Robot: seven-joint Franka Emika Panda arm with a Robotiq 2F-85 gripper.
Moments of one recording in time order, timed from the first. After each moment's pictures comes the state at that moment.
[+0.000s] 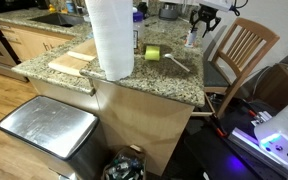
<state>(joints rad) -0.06 -0.17 0.09 -2.35 0.03 2.35 0.98</state>
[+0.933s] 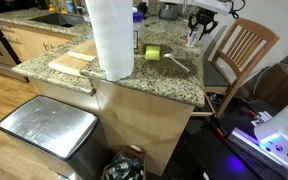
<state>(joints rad) -0.03 -0.17 0.09 -2.37 0.07 2.37 0.92</state>
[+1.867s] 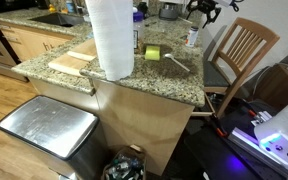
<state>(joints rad) -0.03 -0.23 0.08 -2.36 0.04 2.48 0.95</state>
